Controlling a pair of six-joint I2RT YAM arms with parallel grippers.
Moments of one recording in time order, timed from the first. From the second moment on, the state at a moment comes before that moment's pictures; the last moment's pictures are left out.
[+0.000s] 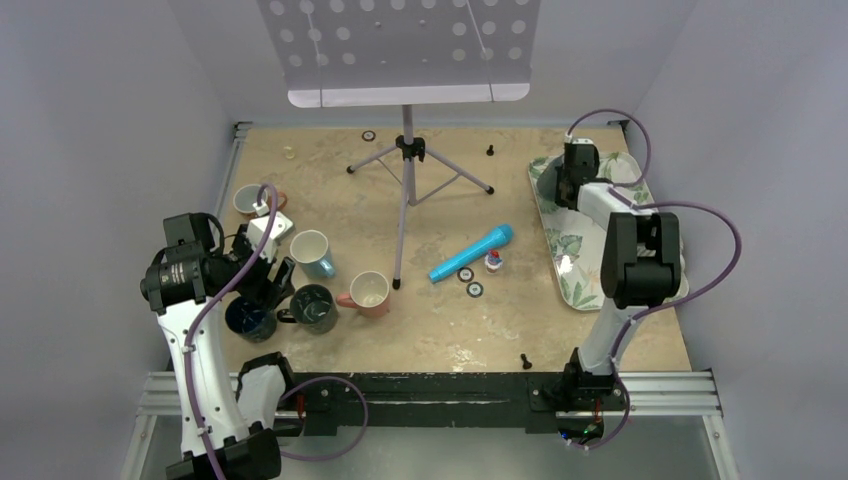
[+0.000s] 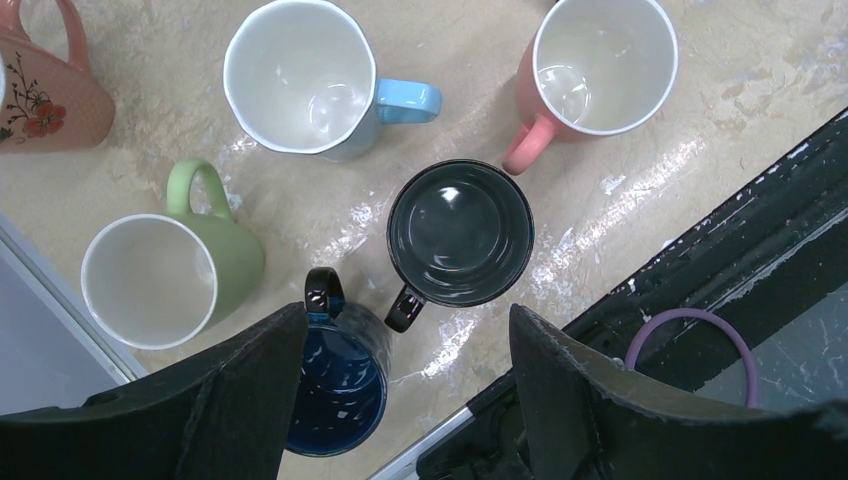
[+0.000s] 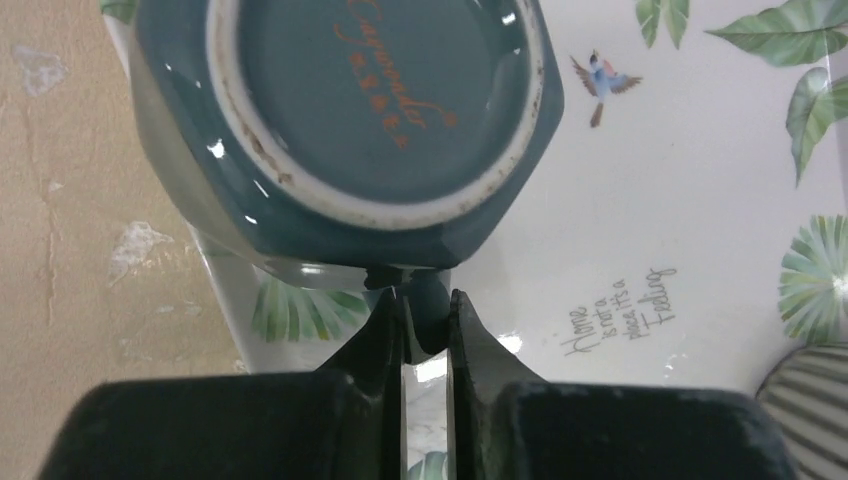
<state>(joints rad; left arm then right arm) 0.34 0.85 1.13 -1.35 0.60 0.85 -0.01 1.86 1.22 -0.17 0.28 0.02</state>
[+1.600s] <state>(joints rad) 0.33 0.80 1.63 -0.71 1.38 -0.44 0.34 0.74 1.20 0.18 -0.35 0.72</state>
